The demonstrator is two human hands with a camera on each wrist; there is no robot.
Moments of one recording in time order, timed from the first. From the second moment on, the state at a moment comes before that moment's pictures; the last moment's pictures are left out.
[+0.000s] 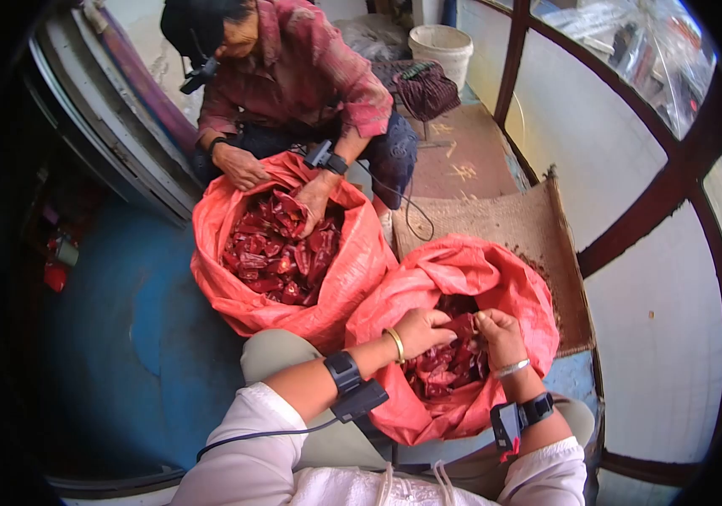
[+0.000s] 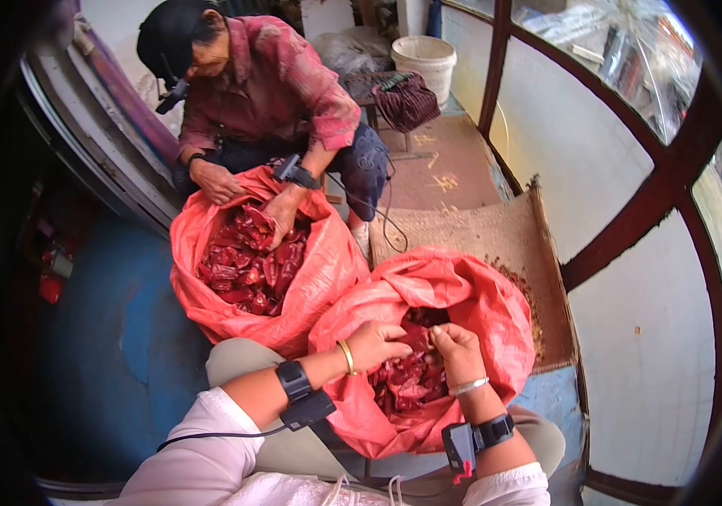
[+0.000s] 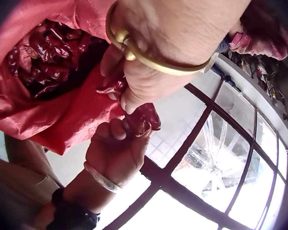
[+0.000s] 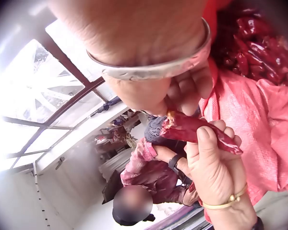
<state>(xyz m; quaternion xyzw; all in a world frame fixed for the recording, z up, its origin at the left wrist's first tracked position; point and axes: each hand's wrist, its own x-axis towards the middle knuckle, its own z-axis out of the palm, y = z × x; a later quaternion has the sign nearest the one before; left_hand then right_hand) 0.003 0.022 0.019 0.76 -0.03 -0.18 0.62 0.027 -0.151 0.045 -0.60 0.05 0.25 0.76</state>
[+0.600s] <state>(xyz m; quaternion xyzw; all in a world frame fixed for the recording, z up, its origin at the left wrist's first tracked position) 0.026 0.092 0.052 0.41 0.16 0.09 0.89 0.026 -0.146 0.042 -0.64 0.03 0.28 0.72</state>
